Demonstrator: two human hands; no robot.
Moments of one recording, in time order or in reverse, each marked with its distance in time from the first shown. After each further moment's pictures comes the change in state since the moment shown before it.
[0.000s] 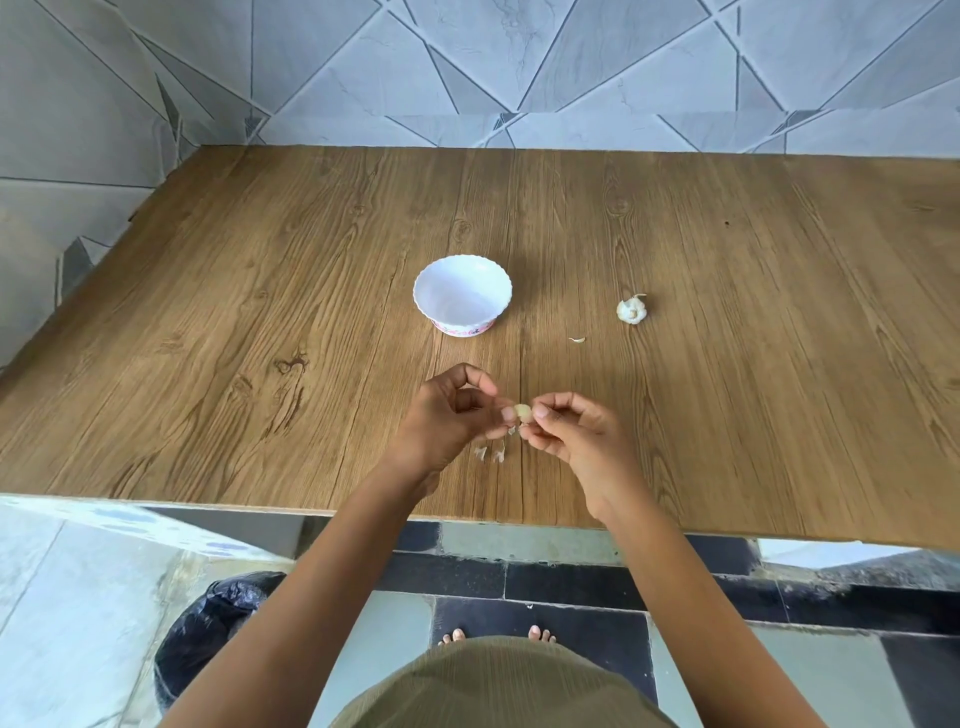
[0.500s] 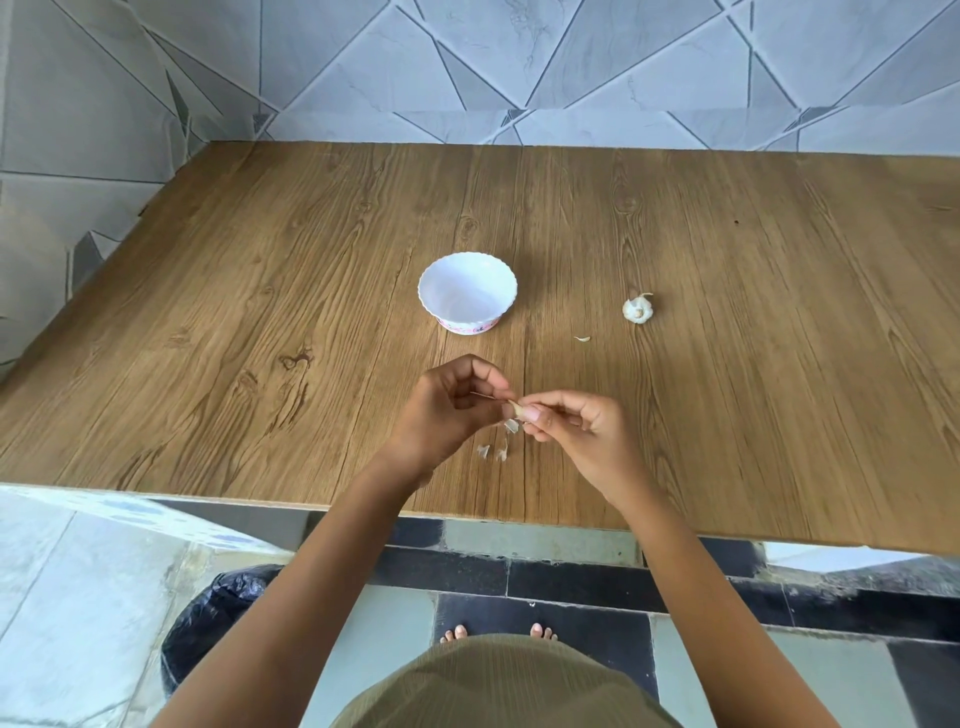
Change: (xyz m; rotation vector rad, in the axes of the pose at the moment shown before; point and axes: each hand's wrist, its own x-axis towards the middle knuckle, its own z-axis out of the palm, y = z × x) left_hand 0.000 0.004 -0.004 0.183 -0.035 0.172; right_hand 0.005 -0.003 -0.009 -0.376 -0.208 -0.346
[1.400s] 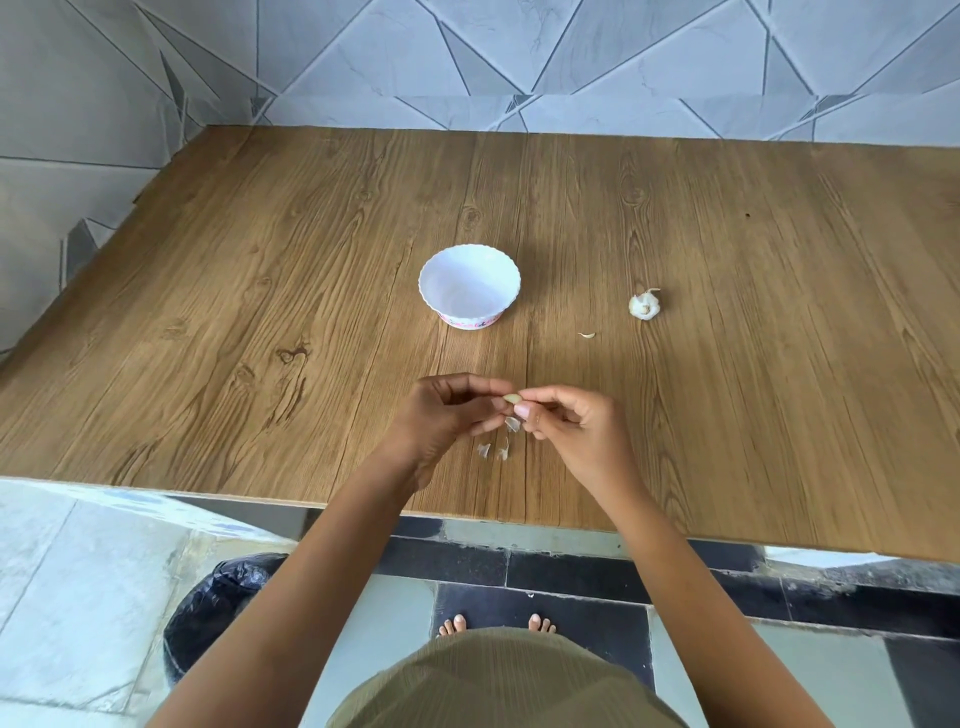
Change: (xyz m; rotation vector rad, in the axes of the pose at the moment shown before) left_hand 0.005 -0.011 -0.003 -0.267 0.042 -0.250; right_hand 0.010 0.018 0.006 -0.171 0.096 -0.079
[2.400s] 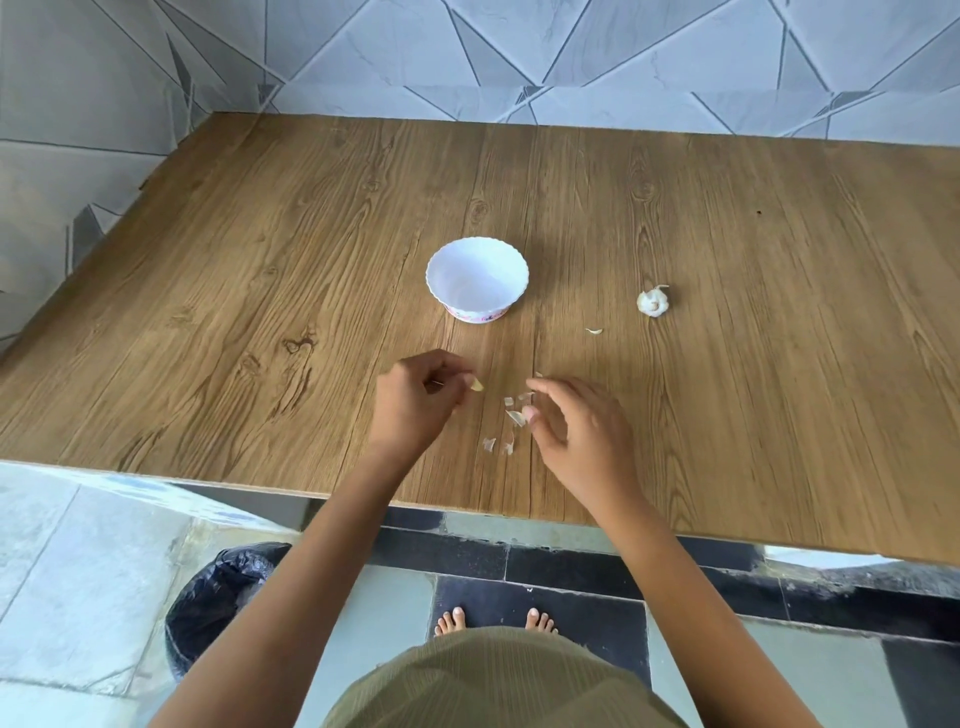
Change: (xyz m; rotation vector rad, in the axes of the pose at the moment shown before) left_hand 0.006 -0.006 -0.022 0.654 0.371 0.301; right_hand -0.003 0.013 0.009 -0.670 0.103 -0.200
